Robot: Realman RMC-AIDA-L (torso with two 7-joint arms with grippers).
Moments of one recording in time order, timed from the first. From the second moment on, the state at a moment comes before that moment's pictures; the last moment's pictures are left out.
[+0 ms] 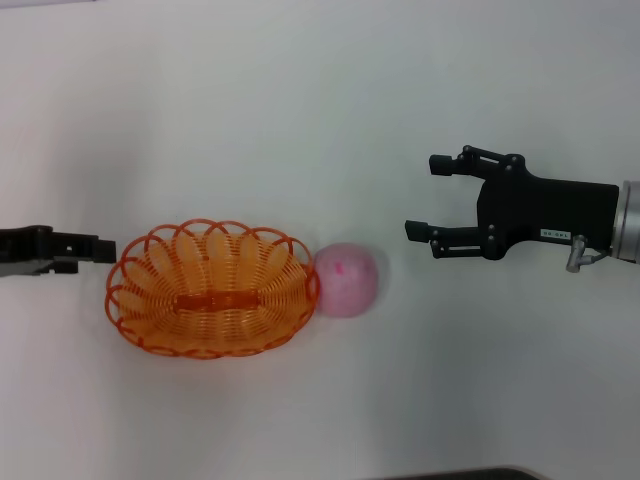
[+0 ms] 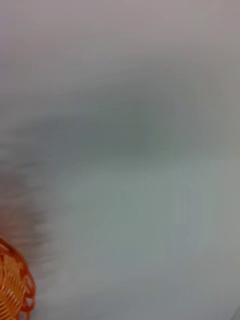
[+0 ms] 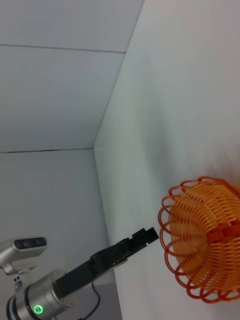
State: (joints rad) left arm -0.42 -2.11 0.74 1.13 2.45 1.66 -2.51; right arm 0.42 2.08 -0.67 -0.50 -1.96 -1.48 0.96
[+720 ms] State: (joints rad) left arm -0.41 -2.13 0.55 1.02 2.31 1.64 -2.07; right arm 0.43 2.09 -0.67 -0.50 -1.95 -1.45 0.95
